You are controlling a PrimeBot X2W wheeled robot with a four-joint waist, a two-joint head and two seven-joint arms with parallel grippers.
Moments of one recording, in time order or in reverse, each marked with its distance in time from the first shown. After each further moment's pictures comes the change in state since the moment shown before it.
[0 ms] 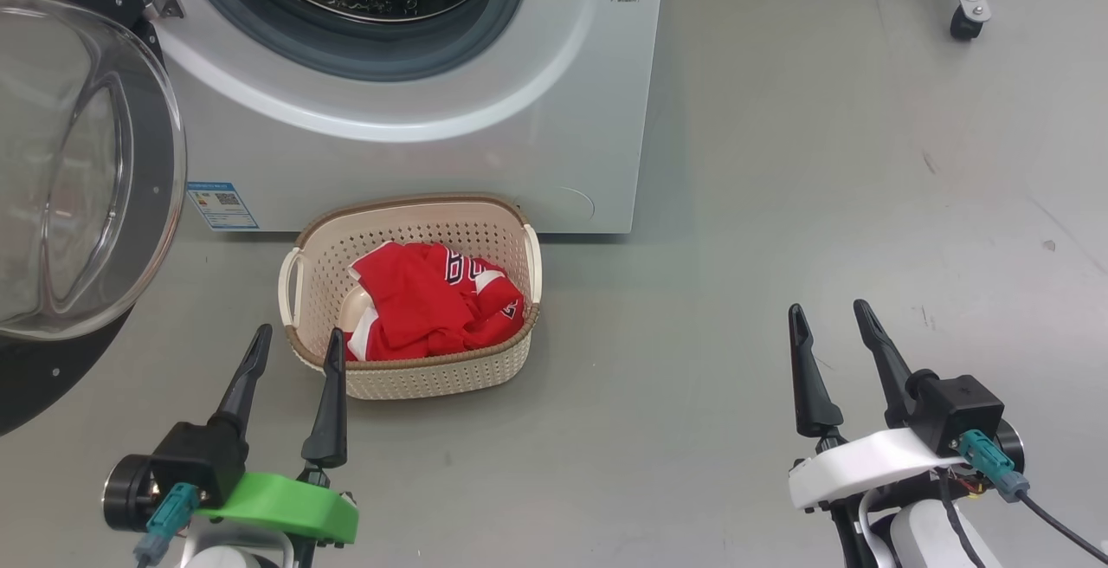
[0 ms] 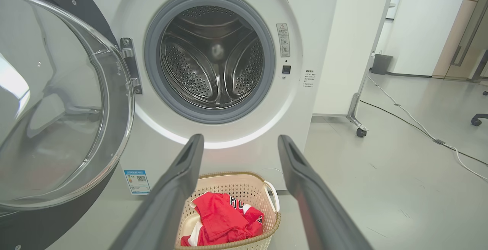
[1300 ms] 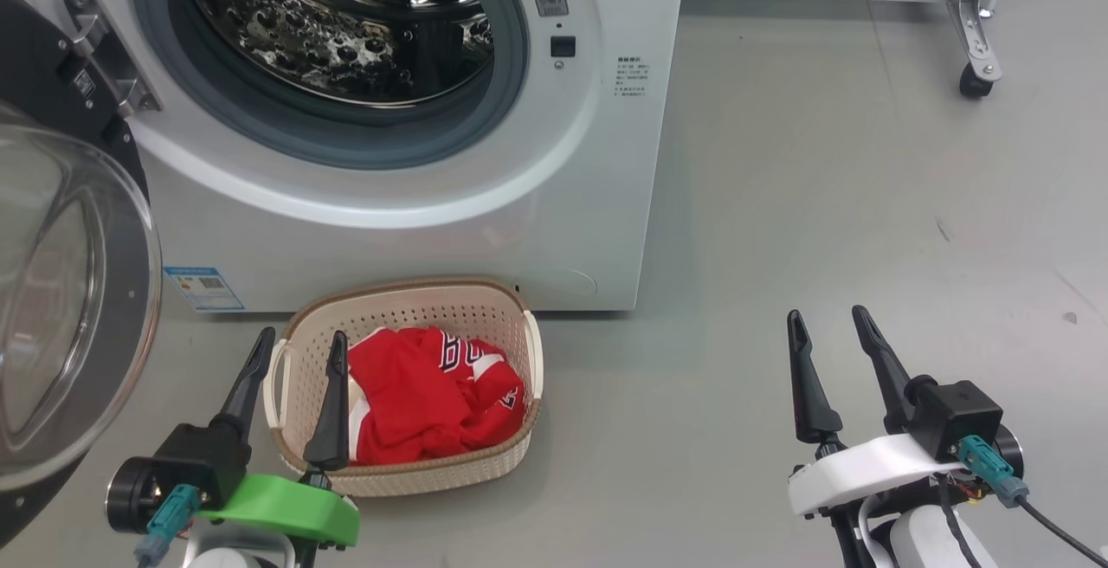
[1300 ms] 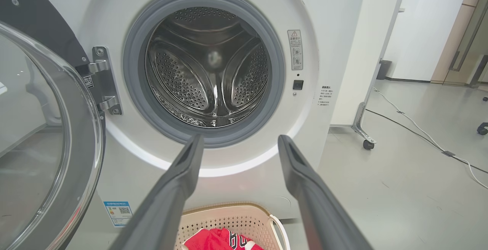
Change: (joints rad) left arm 0.002 0.000 -0.003 0.006 -0.009 -0.006 0.000; right arm 0.010 0.000 0.002 -0.002 0.000 0.009 0.000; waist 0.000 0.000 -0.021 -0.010
